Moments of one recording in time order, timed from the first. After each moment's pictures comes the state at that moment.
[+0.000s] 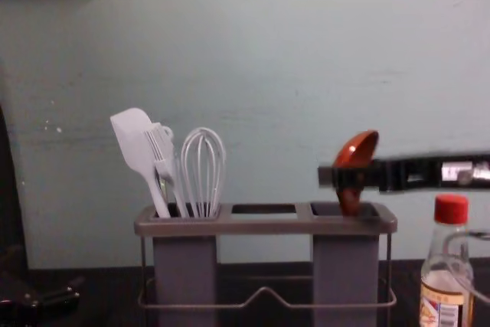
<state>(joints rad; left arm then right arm) -0.20 0.60 0.45 -1.41 -0.25 -0.12 0.03 0.35 0.49 -0.39 -1.67 0.53 0.36 0.31</state>
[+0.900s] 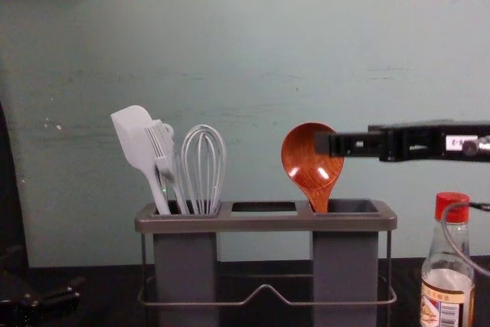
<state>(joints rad) -0.20 0.60 0.45 -1.41 -0.25 -0.12 0.03 0.31 0.49 -0.37 -1.73 0.52 0.31 0.30</state>
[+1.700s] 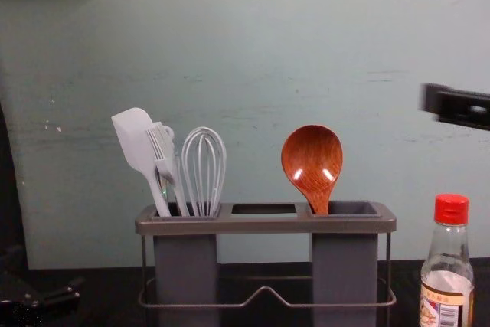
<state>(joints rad) -0.20 0.60 0.45 -1.41 -0.25 -0.12 0.03 -0.14 0.48 -0.19 -2.08 0.33 0.07 0.02</state>
